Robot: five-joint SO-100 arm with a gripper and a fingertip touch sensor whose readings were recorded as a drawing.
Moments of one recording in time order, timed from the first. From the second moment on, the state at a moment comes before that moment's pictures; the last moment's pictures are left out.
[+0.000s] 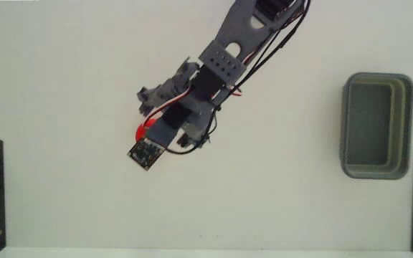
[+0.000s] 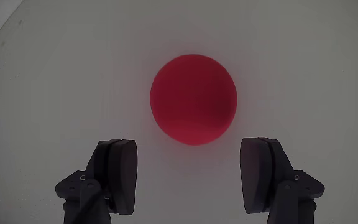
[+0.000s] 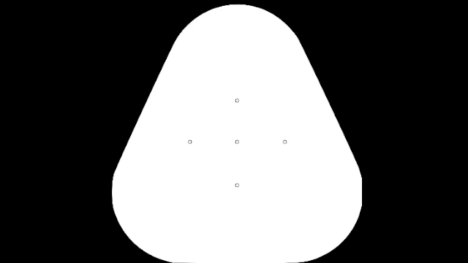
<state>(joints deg) 37.6 95.4 95.3 59.2 -0.3</state>
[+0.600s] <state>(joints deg) 38.3 91.9 91.9 59.2 -0.3</state>
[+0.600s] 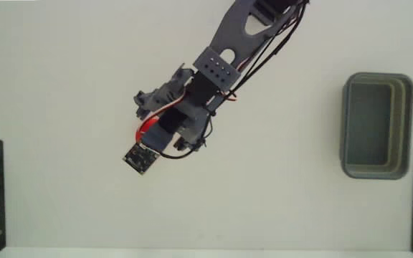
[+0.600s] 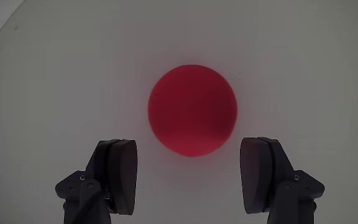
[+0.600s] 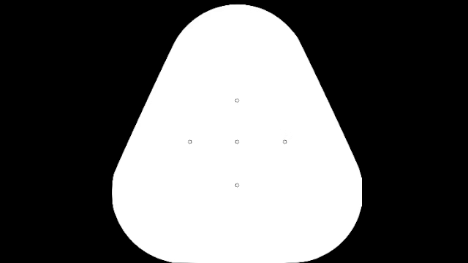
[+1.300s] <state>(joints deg) 38.7 87.3 87.5 59.3 -0.2</state>
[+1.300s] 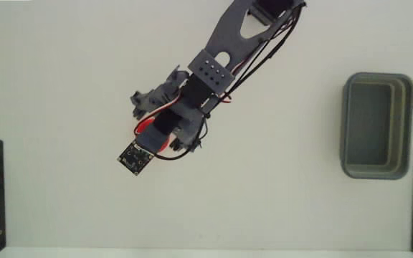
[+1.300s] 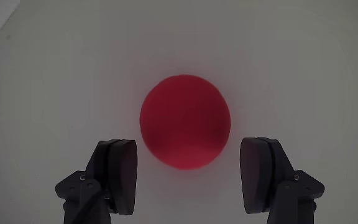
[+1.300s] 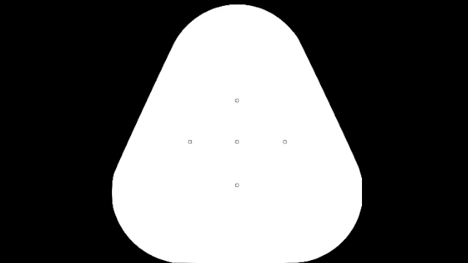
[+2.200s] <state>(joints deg) 38.6 81.7 81.2 59.0 -0.3</state>
